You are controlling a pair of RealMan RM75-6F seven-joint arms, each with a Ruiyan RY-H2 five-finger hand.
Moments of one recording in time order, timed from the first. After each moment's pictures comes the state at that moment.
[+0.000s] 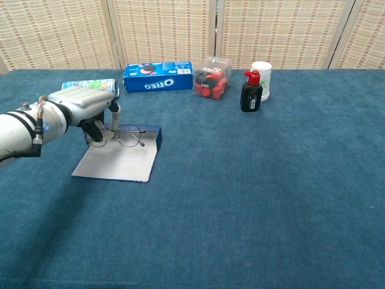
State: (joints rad) left arm -0.87 -1.66 -0.16 -1.37 0.75 1.07 0.73; right arm -0.05 -1.05 0.04 -1.57 -1.54 1.59 0.21
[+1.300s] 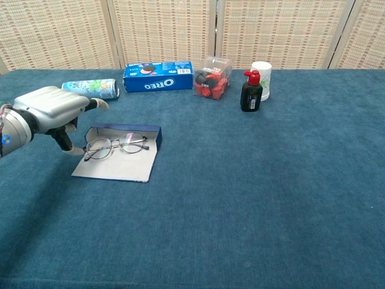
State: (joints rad) left arm -0.77 -1.59 -0.09 -1.41 0.89 1.14 0.78; right arm -0.05 -1.05 0.04 -1.57 -1.54 1.60 0.21
